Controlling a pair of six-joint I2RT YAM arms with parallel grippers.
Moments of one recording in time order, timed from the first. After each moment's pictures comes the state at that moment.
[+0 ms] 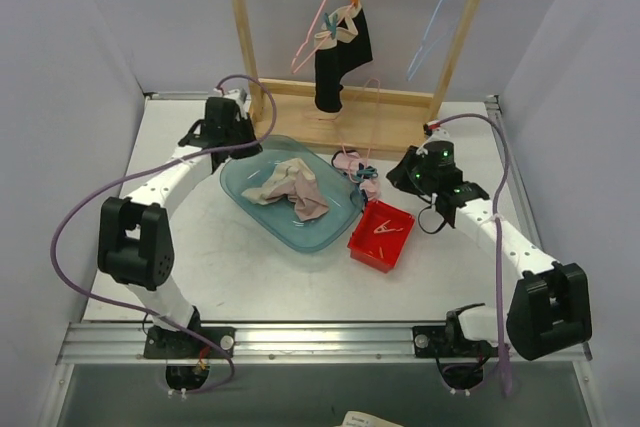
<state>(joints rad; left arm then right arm) -0.22 1.71 1.36 -0.30 0.11 -0.43 0.24 1.28 0.83 -0.13 -0.07 0.53</state>
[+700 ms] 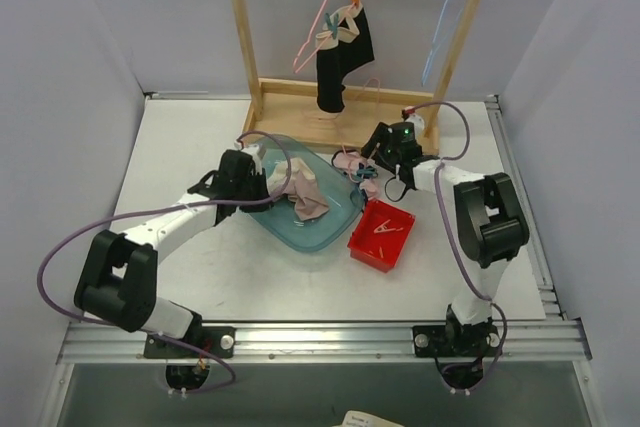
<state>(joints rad) -0.41 1.46 0.89 -0.22 0.13 -0.43 0.31 1.83 1.09 0.15 0.07 0.64</state>
